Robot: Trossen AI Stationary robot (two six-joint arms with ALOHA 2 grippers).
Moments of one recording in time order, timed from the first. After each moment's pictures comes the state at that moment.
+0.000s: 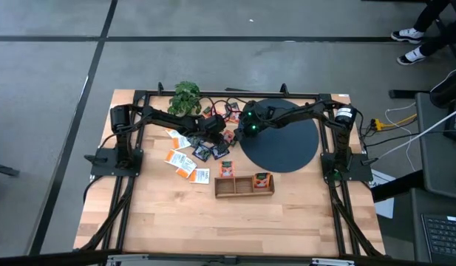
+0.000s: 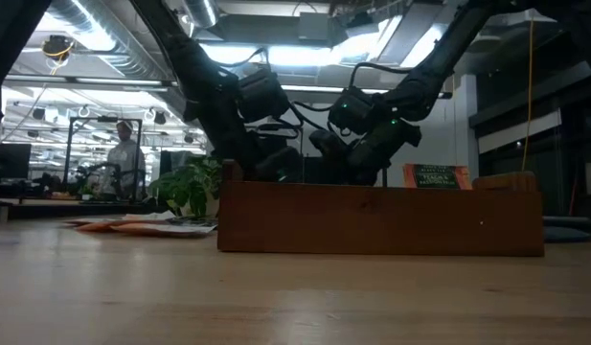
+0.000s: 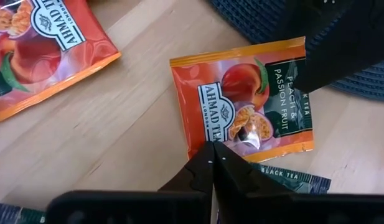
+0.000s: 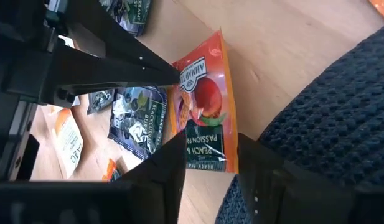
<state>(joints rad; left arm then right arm) 0.30 1.89 0.99 -0.09 -0.03 -0.46 -0.43 1.95 1.03 0.04 -0.44 0.65</state>
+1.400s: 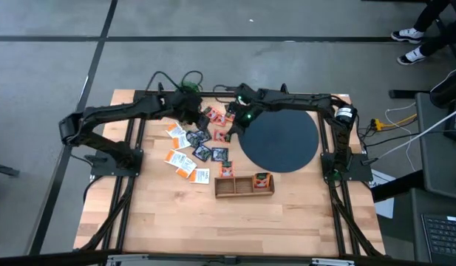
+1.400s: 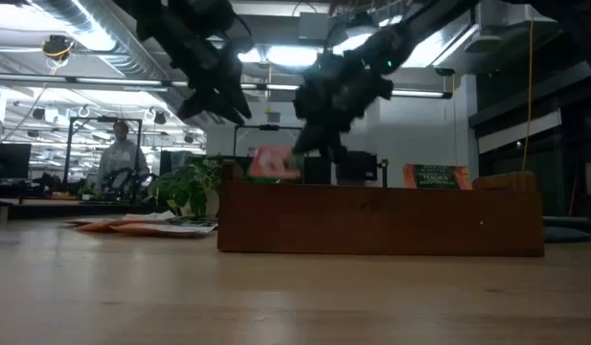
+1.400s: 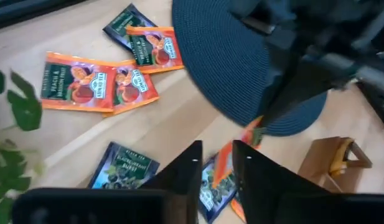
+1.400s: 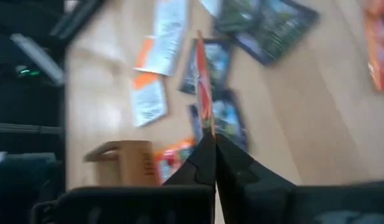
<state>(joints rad) 0.47 1.31 0.99 -0.43 0.14 -0.57 -0.44 1.94 1.46 -0.49 -0.66 0.17</state>
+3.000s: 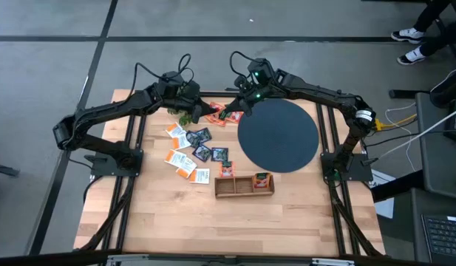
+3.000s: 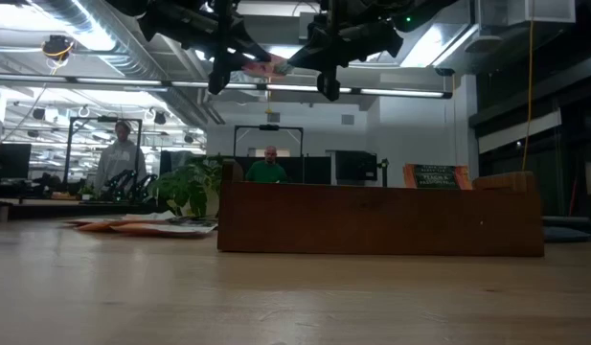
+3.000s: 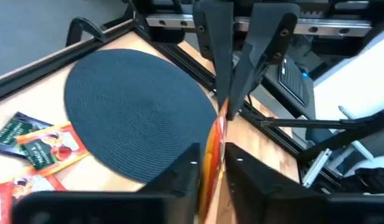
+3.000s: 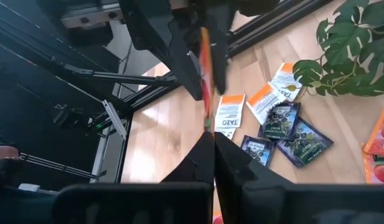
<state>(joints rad) 0.56 1.25 0.99 -0.13 0.47 -0.45 -0.50 1.76 1.54 -0.36 -0.75 0.29</state>
